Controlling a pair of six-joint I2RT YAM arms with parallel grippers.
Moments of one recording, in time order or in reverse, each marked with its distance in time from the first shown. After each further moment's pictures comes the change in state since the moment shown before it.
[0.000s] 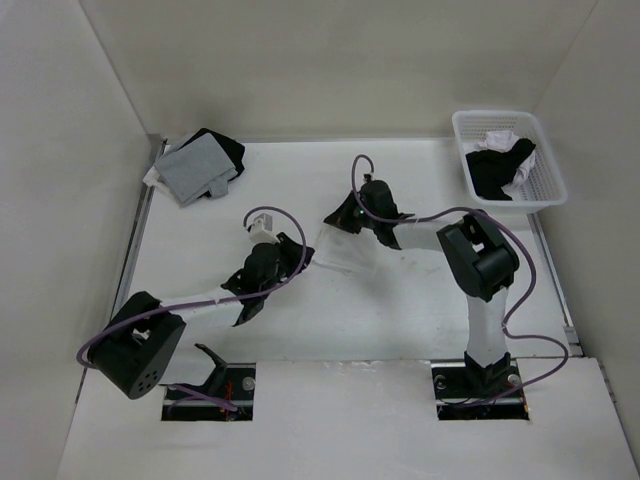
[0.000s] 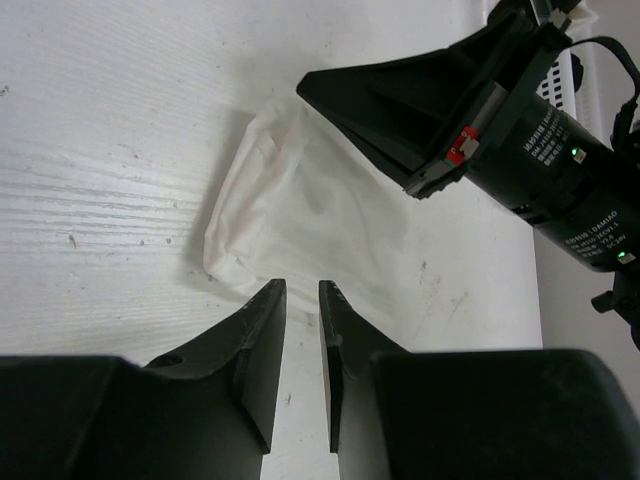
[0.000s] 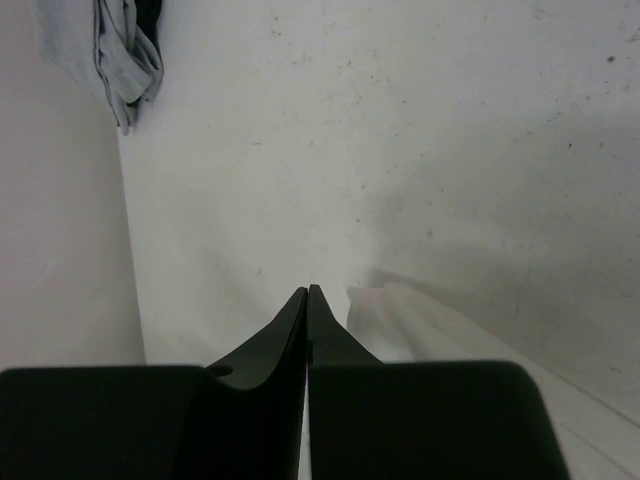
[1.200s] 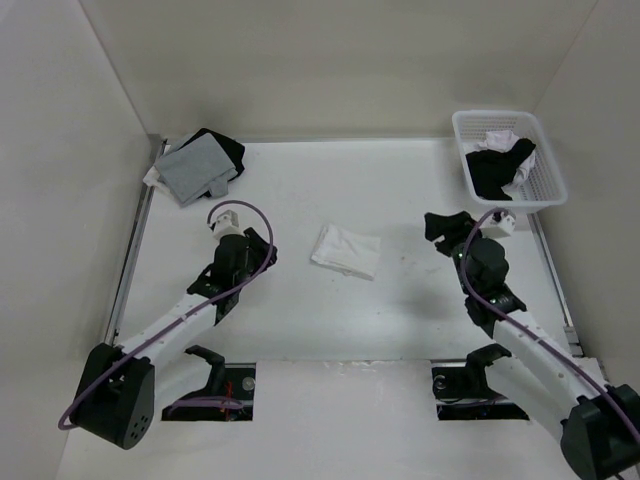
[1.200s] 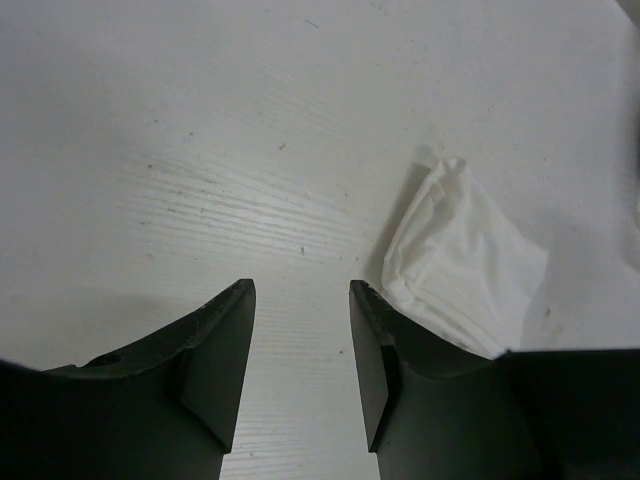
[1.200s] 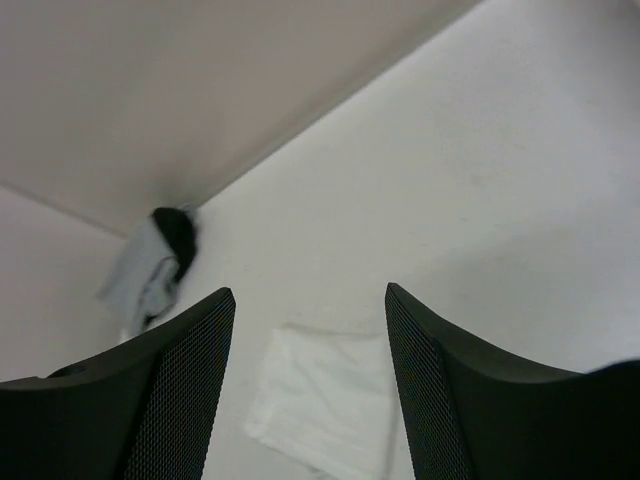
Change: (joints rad) left arm 0.233 -0.272 0.029 -0.461 0.005 0.155; right arm -0.164 -1.179 -0.722 -0.008 0.493 -0.223
